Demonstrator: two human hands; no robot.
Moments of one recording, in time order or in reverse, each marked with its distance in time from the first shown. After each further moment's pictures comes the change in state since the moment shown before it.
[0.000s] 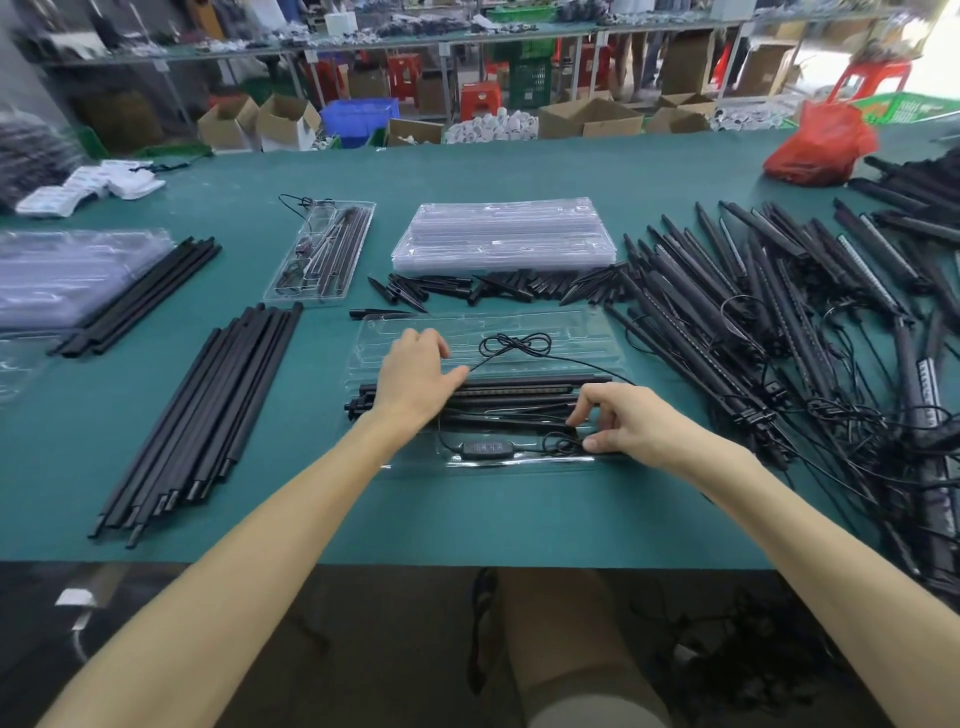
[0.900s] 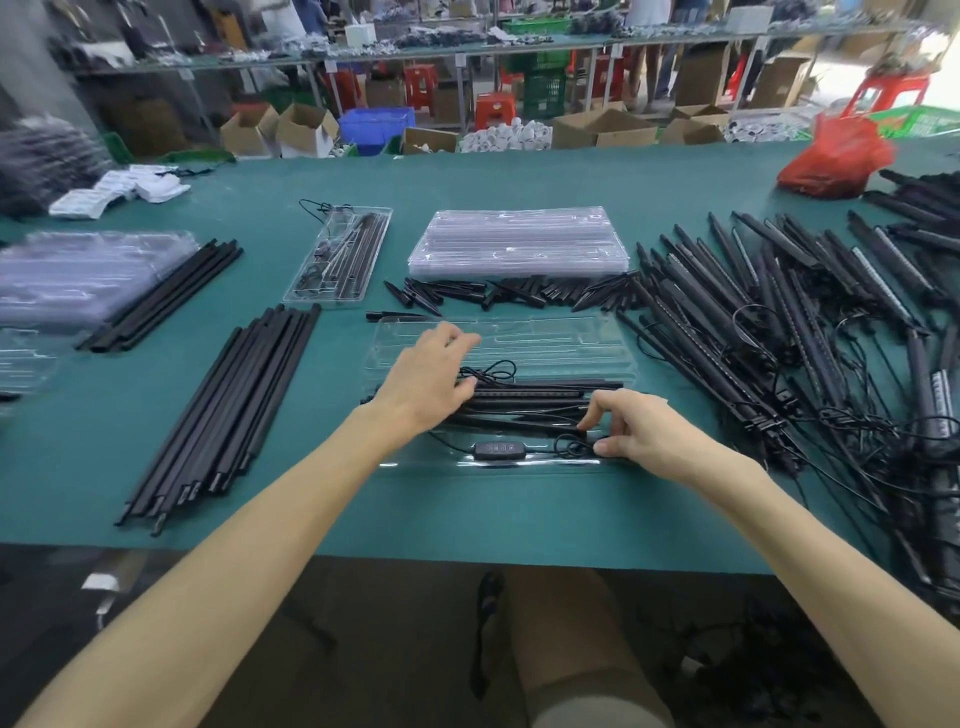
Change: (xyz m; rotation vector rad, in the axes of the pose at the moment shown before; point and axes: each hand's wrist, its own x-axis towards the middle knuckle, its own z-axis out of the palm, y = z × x) left_hand -0.005 -0.010 -0.015 0.193 -0.069 0.338; right_hand -0.009 -0.007 0.003 -0.029 0.021 0.020
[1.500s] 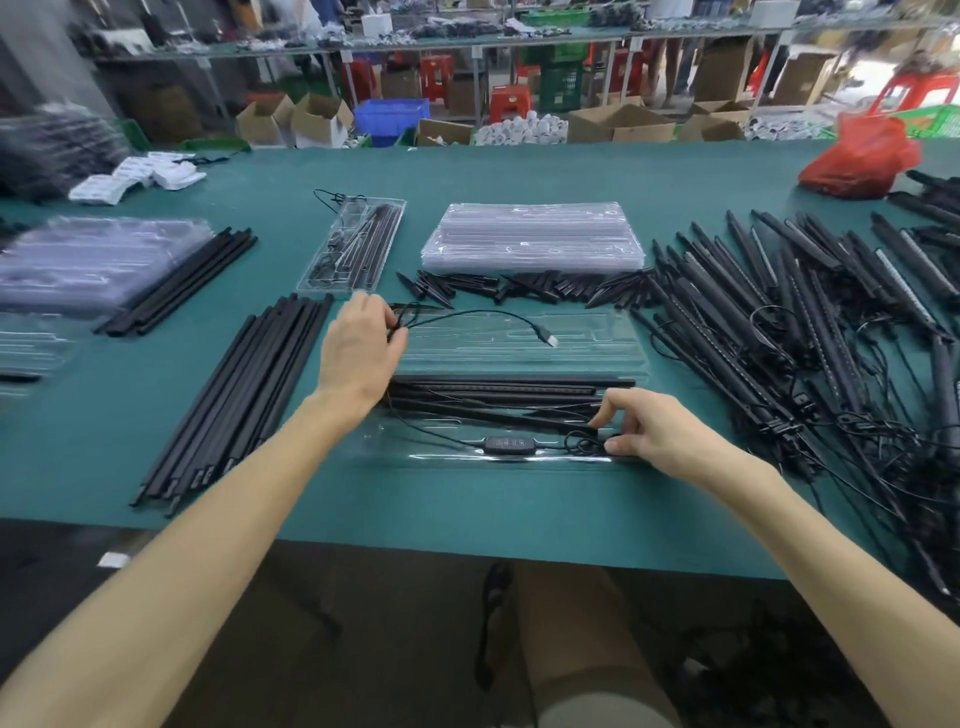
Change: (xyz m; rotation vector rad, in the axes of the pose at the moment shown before) left_hand -0.016 -0.055 -0.023 -0.039 0.407 -0.303; right_hand 0.002 0.001 0.001 -0.007 -0.006 0.008
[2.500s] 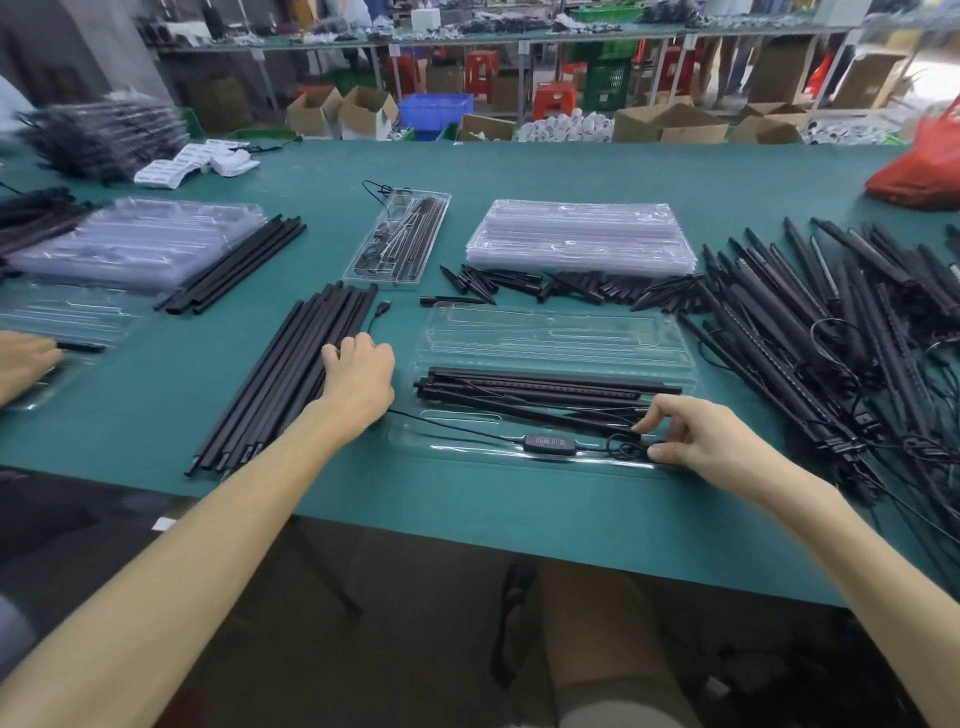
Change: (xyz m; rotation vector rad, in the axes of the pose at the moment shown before) left_hand -0.021 -0.059 0.003 0.548 -0.397 -0.112; right_hand -0.003 -0.002 0.000 0.022 0.004 -0.022
